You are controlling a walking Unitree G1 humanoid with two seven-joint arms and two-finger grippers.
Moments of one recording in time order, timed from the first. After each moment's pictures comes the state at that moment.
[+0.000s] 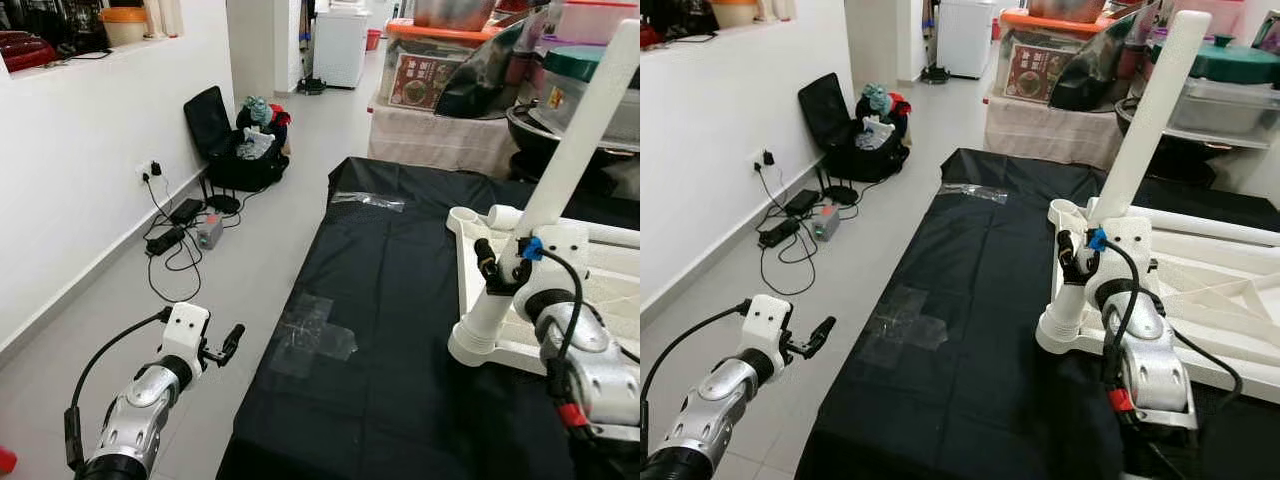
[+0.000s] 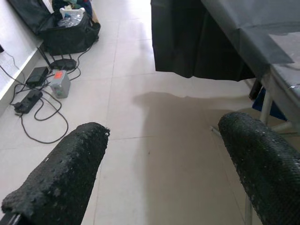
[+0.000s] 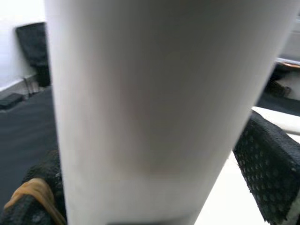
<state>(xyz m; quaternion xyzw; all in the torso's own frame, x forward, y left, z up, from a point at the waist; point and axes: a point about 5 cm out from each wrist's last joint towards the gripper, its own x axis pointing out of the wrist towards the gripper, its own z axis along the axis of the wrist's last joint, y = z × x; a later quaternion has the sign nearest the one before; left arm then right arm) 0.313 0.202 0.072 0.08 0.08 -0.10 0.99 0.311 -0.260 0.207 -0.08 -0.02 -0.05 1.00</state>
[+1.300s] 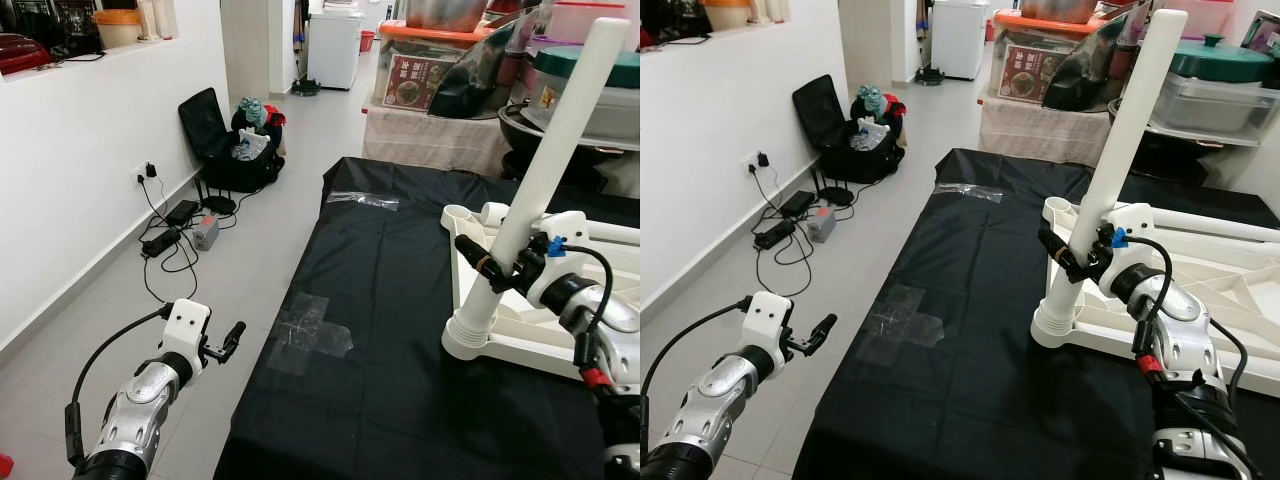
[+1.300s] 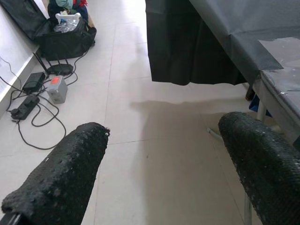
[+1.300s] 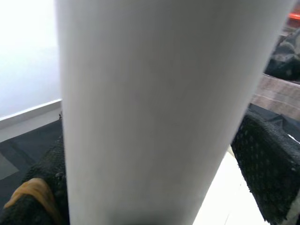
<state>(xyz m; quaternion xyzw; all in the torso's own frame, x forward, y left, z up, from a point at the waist) 0.316 0.203 0.075 0.08 0.07 -0.10 0.99 0.330 -0.285 0.206 -0.09 -0.05 0.15 0.98</state>
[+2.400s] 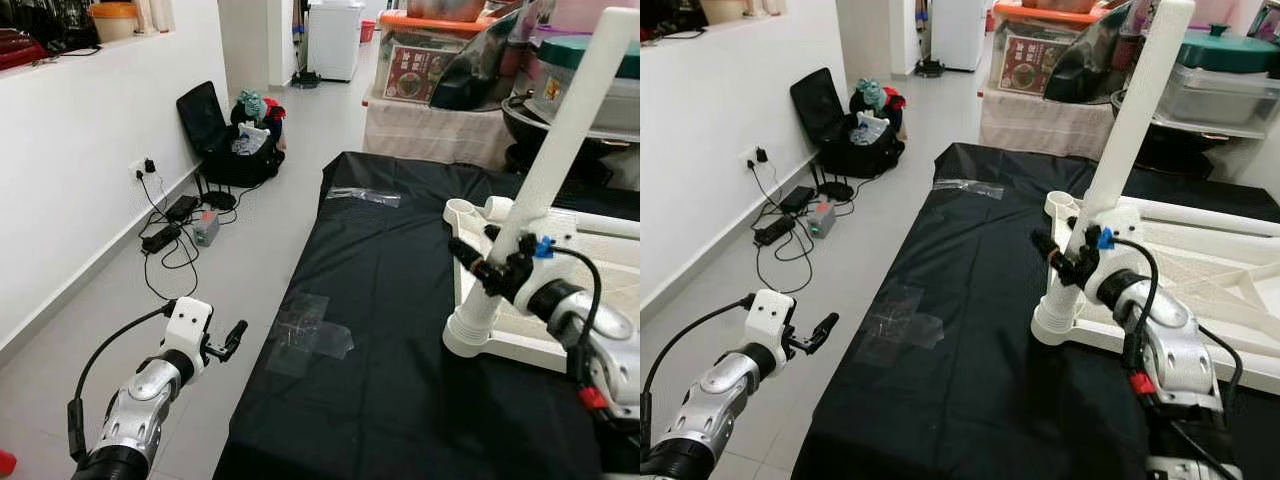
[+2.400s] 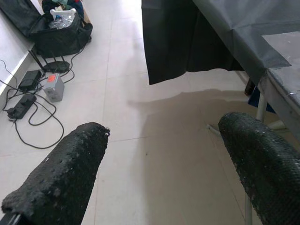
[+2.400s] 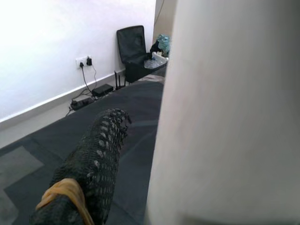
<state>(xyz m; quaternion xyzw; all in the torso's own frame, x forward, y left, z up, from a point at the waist) 0.318 0.201 0.075 0.09 0.07 -0.11 0.99 0.316 -0.259 0.207 -0.07 -0.02 0.16 0.99</state>
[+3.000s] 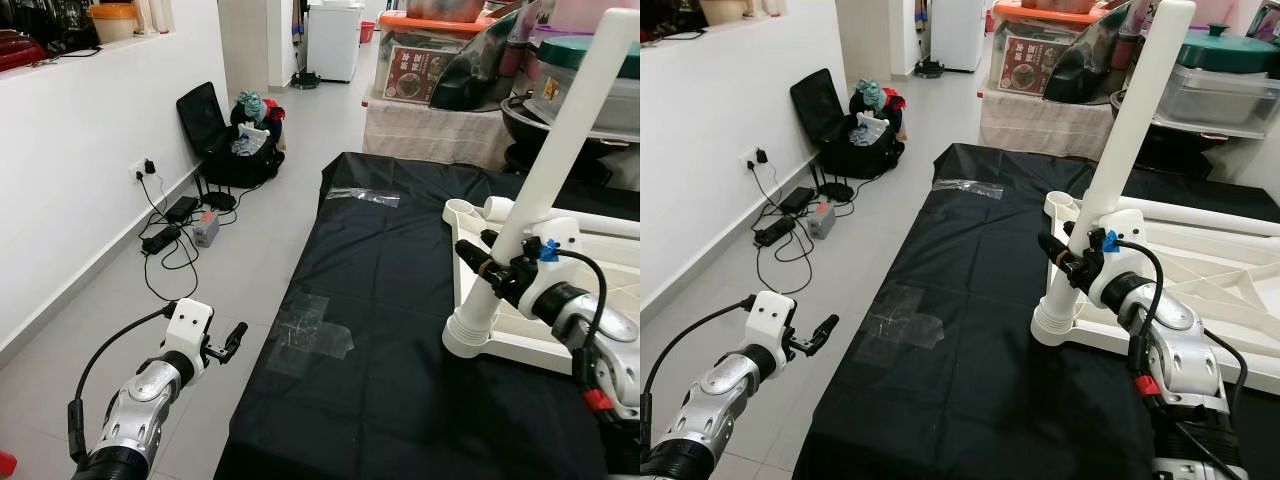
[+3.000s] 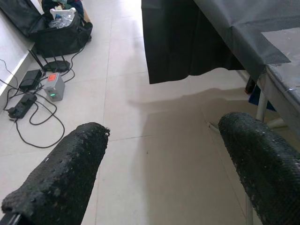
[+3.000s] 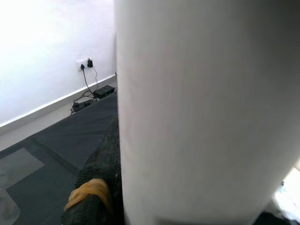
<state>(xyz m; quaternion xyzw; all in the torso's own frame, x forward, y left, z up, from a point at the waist) 0.318 0.201 0.074 0.09 0.07 -0.11 0.99 0.315 -0.265 0.207 -0.06 -0.01 0.16 0.99</state>
